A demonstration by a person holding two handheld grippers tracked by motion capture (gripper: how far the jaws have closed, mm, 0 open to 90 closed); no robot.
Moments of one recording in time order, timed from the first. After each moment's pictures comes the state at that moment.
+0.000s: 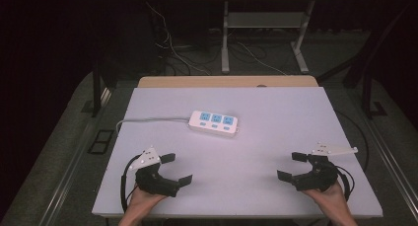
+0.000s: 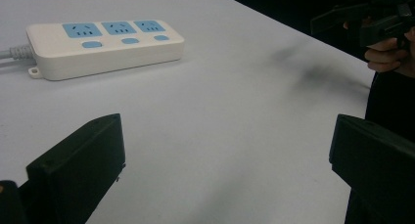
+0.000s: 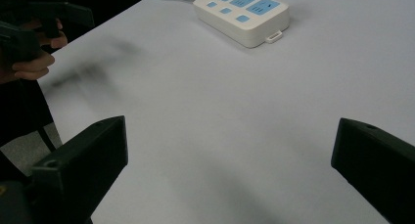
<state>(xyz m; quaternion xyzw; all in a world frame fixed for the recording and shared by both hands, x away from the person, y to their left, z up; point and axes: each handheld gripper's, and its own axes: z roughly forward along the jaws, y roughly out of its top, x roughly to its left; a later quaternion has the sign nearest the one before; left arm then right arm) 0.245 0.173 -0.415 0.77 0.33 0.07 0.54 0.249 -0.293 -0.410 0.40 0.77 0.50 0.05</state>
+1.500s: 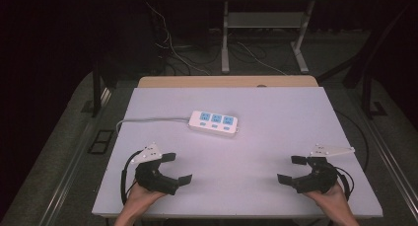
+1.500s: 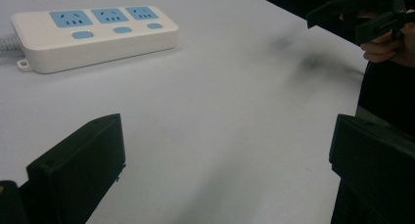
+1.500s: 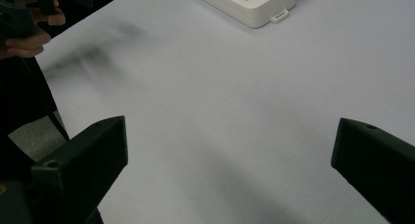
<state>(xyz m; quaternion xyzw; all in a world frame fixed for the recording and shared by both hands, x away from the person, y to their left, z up) 0.253 0.171 -0.404 0.79 0.32 0.05 0.52 0.249 -0.294 -0.415 0.40 0.78 0.48 0.03</state>
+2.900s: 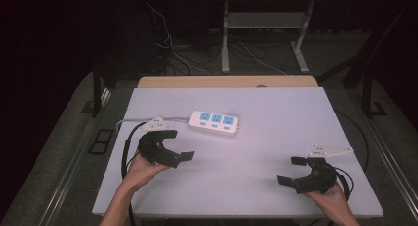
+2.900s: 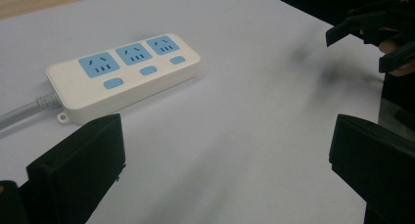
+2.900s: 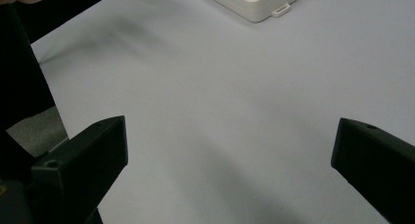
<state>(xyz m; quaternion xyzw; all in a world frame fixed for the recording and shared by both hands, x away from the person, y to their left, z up) 0.308 0.160 -0.360 0.82 0.31 0.05 0.48 0.250 -0.293 -0.417 0.40 0.79 0.47 0.03</state>
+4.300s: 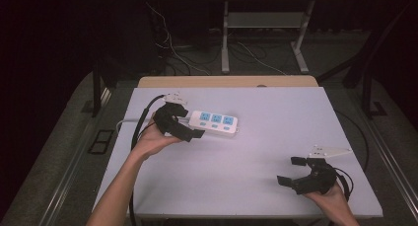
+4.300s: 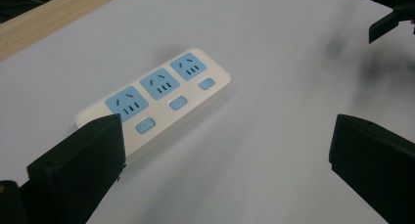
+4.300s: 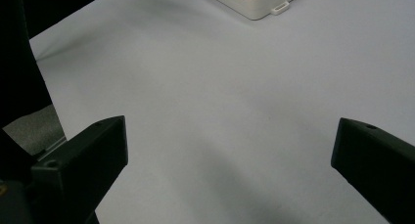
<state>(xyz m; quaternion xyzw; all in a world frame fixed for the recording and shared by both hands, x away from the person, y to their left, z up) 0.373 0.125 -0.332 0.87 0.28 0.07 0.40 0.249 -0.294 -0.420 0.39 0.79 0.47 0.03</state>
